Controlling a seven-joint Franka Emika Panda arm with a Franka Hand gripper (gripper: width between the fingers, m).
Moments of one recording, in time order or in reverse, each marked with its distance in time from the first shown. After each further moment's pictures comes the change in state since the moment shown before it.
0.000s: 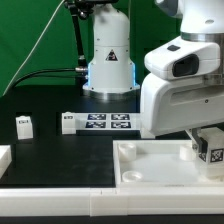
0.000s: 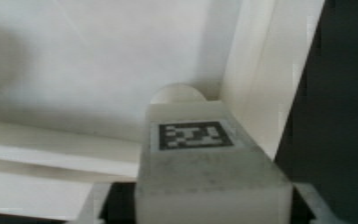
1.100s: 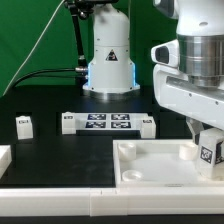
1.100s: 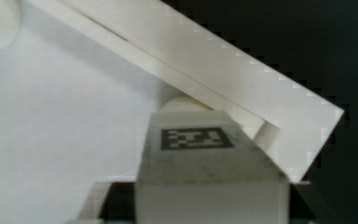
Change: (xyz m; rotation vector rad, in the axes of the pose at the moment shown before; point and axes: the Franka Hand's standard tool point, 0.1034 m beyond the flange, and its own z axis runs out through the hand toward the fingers) arm -0.001 0.002 0.001 0.014 -0.015 1.279
